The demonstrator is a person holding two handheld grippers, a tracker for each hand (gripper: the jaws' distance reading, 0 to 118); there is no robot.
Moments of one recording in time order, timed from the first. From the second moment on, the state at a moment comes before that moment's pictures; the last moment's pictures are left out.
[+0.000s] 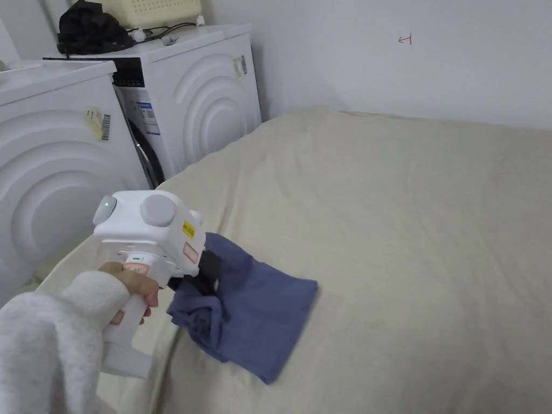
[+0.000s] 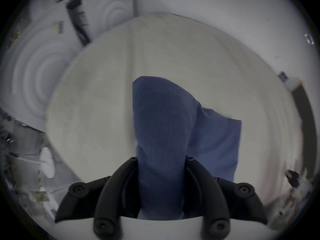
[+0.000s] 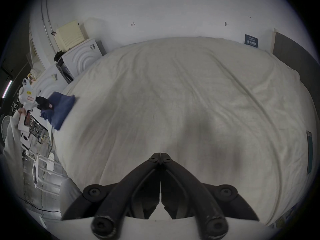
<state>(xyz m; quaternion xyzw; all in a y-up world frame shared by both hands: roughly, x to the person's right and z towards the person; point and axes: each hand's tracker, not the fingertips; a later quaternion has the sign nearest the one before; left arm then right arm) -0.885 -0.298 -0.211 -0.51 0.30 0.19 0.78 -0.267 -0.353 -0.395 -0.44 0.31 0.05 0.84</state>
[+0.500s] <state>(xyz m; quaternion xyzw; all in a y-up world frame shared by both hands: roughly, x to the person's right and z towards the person) -0.917 -0.280 -0.183 -0.41 0.44 0.14 0.79 -0.284 -0.352 -0.400 -0.44 0.32 0.06 0.83</state>
